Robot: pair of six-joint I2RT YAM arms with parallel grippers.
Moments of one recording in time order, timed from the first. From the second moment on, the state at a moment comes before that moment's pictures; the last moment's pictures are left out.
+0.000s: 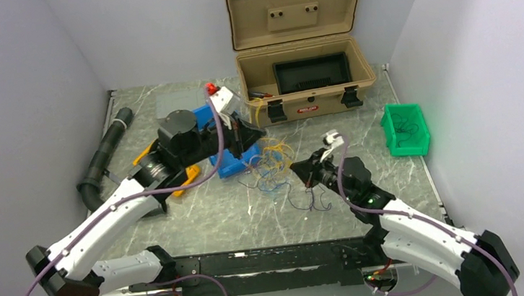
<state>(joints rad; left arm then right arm) -0.79 1.14 1.17 -0.10 0.34 -0.25 0.66 0.83 0.32 0.36 -0.16 0.42</state>
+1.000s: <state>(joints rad) -0.72 0.89 1.34 -0.43 -0.12 -0.05 0.65 0.63 0.41 -0.30 0.50 0.69</state>
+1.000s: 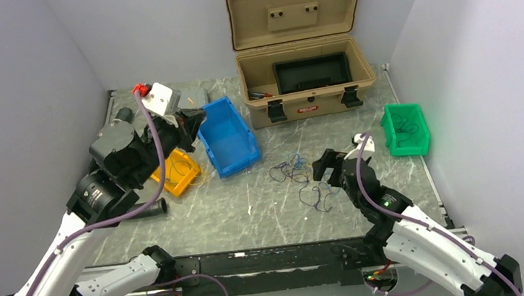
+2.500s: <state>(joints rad) -0.71 1.22 1.72 -0.44 0.29 -0.18 0.73 1.29 0.82 0.41 -0.48 0.21</state>
